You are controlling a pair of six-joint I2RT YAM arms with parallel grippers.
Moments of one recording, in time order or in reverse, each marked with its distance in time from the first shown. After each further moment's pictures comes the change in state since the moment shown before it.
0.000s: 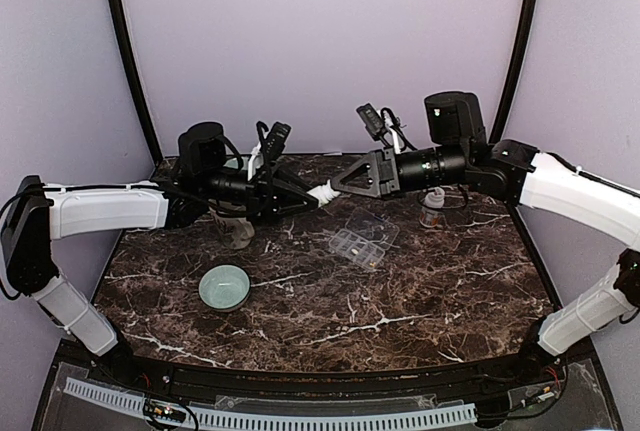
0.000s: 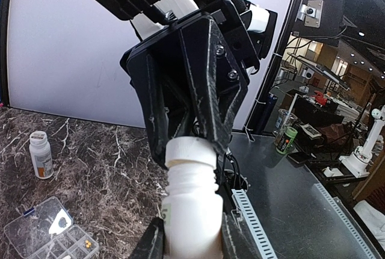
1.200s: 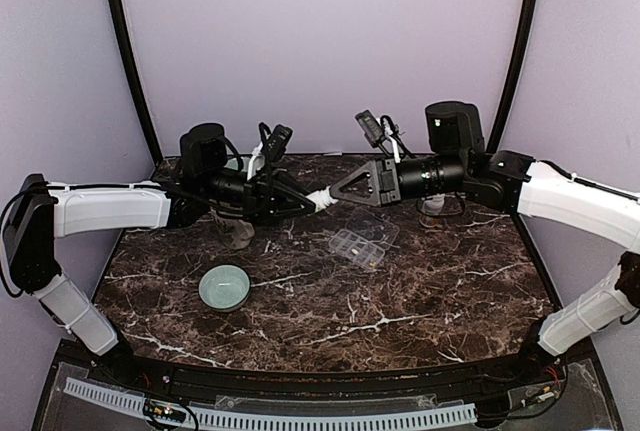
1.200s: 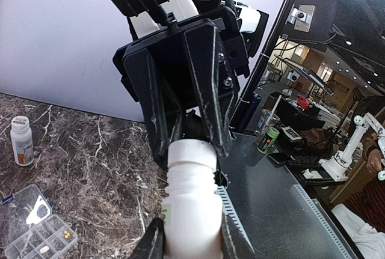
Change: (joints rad) left arm 0.011 0.017 0.000 0.014 0.061 -0.086; right arm 0.002 -0.008 -0.079 0.100 -0.045 -0.033
